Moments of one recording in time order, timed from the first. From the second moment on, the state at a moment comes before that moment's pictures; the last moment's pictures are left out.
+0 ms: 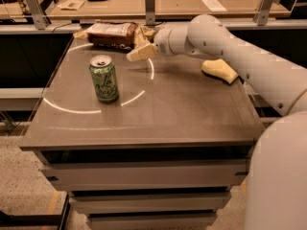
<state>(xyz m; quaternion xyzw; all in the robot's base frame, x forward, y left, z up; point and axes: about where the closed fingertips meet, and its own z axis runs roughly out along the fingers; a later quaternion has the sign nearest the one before) 0.810 0.014 0.875 -0.40 0.72 0.16 0.55</state>
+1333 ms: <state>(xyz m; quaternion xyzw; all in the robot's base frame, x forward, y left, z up) 0.855 0.089 0.867 -0.43 0.68 0.20 0.56</state>
